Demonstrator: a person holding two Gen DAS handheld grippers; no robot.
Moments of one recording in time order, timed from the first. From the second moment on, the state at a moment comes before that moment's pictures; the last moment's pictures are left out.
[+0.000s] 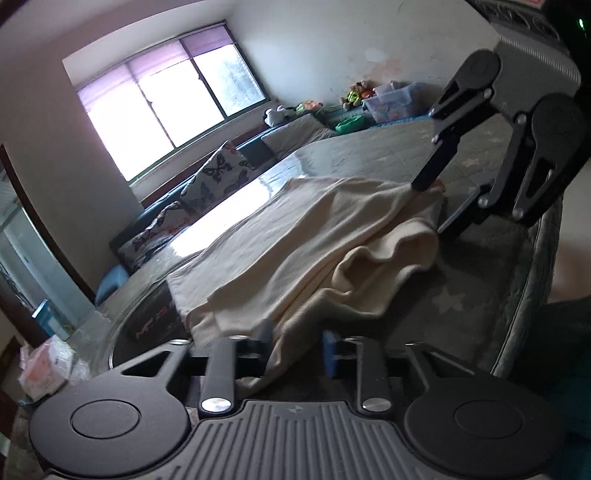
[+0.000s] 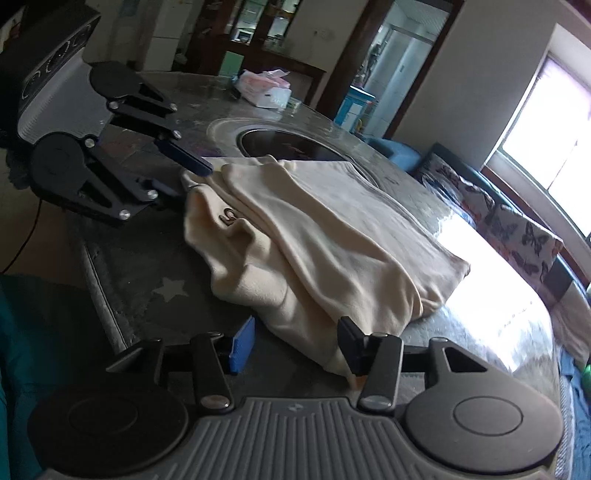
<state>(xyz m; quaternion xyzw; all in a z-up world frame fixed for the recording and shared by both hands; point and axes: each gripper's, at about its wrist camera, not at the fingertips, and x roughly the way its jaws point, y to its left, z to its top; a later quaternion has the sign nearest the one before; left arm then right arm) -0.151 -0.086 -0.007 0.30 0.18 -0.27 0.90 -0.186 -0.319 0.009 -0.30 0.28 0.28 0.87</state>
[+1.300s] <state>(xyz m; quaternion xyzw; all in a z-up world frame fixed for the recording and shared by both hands) -0.138 -0.060 0.000 0.26 0.17 -0.24 0.92 -0.143 -0.319 0.039 -0.14 0.25 0.27 0.92</state>
